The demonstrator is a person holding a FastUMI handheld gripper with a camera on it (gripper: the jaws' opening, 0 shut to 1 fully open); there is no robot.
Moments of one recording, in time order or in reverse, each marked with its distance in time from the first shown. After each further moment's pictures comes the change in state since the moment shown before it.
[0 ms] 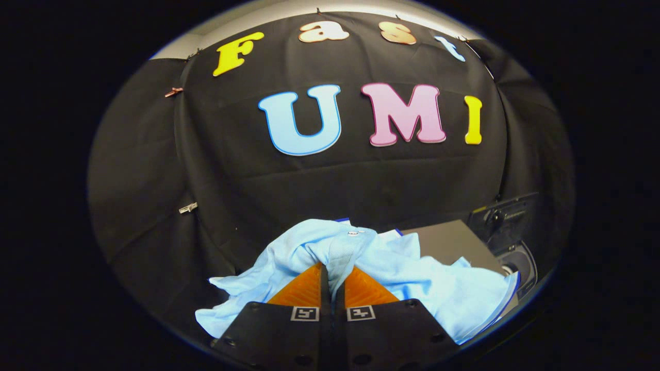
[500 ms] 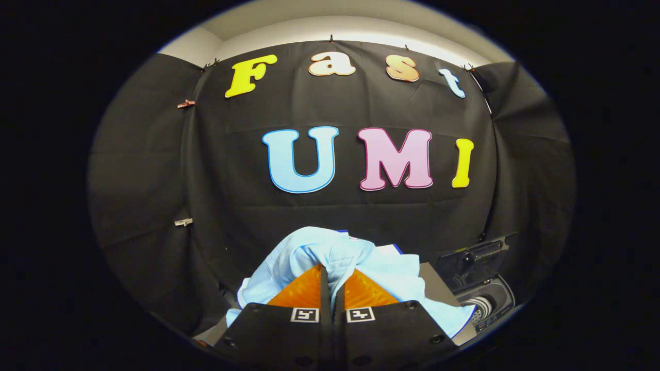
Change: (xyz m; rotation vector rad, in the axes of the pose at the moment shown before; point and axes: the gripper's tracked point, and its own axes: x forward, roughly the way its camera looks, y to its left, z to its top) arm -0.036 -0.027 0.054 -0.096 -0.163 -0.039
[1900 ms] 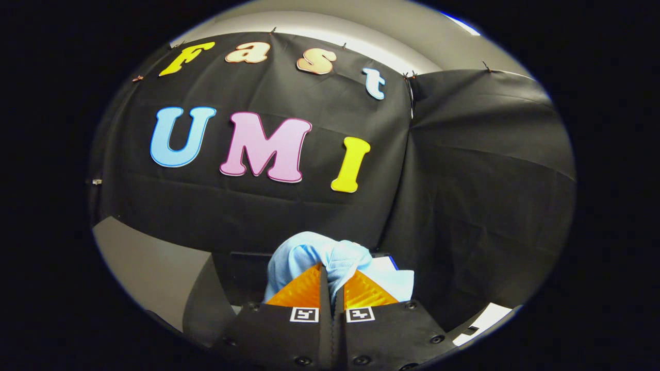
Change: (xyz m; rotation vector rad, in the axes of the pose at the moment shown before) arm 0.001 -0.393 -0.037 -0.154 0.011 -0.438
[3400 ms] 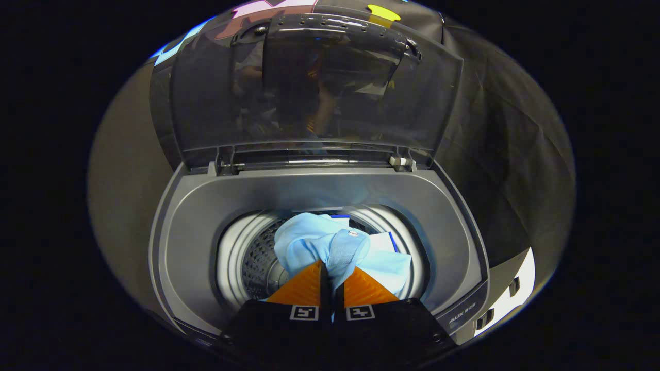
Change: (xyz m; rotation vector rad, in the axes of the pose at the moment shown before) arm 0.050 0.019 -0.335 -0.051 0.673 0.081
